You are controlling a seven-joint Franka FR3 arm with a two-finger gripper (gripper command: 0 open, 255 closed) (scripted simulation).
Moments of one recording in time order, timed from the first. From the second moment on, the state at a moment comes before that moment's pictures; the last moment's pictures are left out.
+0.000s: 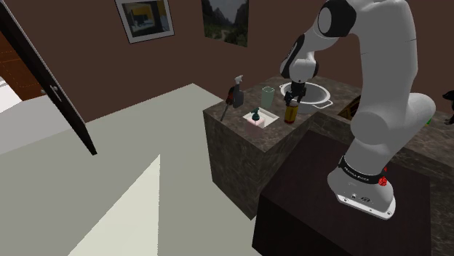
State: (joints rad) arm -0.43 0.54 -0.35 -2.07 0.36 2.57 -0.64
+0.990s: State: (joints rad) arm -0.40 0.49 -0.38 -2.10 0.31 2.54 -0.62
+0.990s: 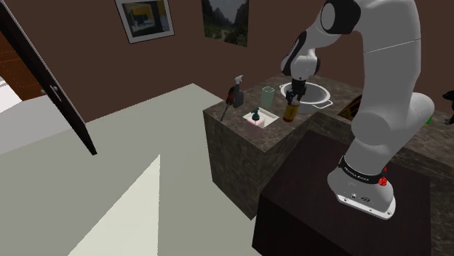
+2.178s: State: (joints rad) arm -0.34 0.30 -0.46 -2.09 0.19 2.35 -0.53
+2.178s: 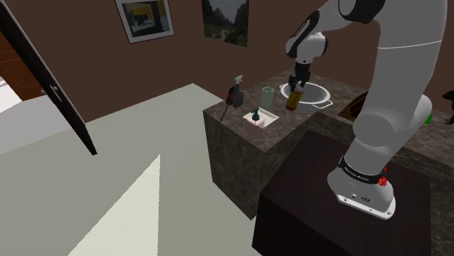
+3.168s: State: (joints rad) arm -0.33 0.22 -0.49 -1.98 0.13 2.18 -0.50
